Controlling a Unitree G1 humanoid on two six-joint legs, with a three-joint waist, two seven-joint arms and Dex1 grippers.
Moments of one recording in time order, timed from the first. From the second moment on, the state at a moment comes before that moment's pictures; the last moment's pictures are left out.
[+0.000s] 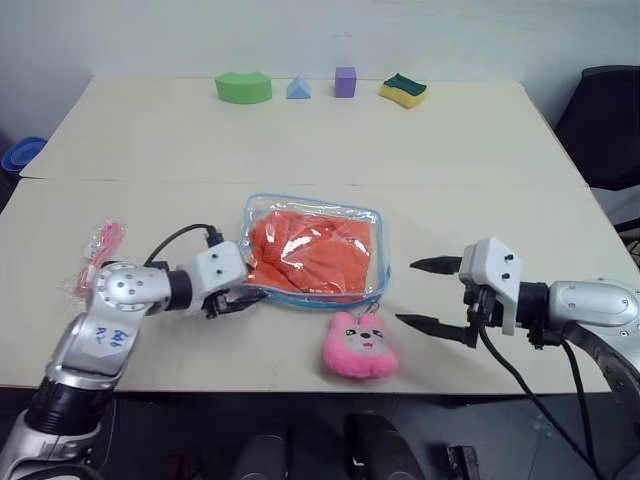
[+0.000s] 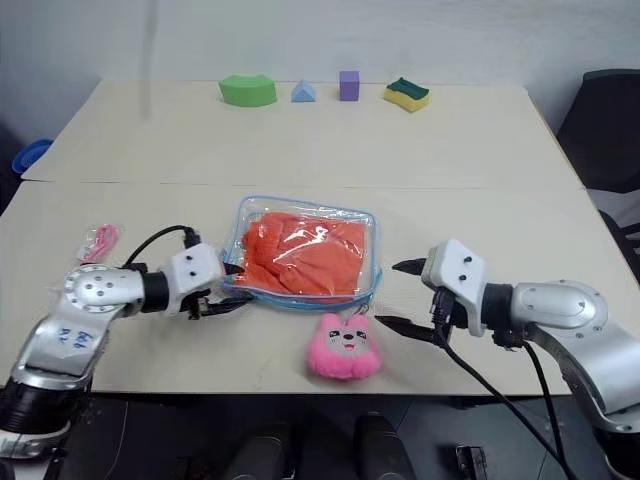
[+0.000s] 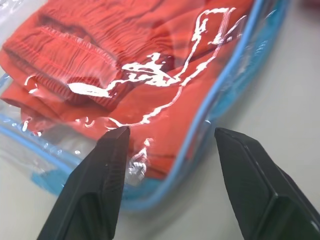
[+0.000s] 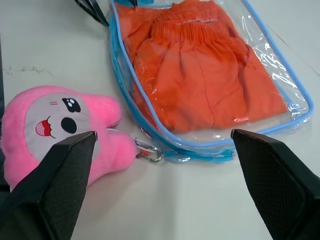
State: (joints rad) left arm -0.30 0.80 0.02 -0.36 -0.11 0.54 -0.99; right arm -0.18 -0.93 -0.10 -0.58 0.54 0.61 0.93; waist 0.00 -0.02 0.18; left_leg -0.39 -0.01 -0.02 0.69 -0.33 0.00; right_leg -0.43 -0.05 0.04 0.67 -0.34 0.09
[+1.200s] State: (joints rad) left arm -0.58 0.59 -0.44 -0.15 -0.17 0.37 -1.25; right arm -0.55 -0.77 0.29 -0.07 -0.01 0.01 1.10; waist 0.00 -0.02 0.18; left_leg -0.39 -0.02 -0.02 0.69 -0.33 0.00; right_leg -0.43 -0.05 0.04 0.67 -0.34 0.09
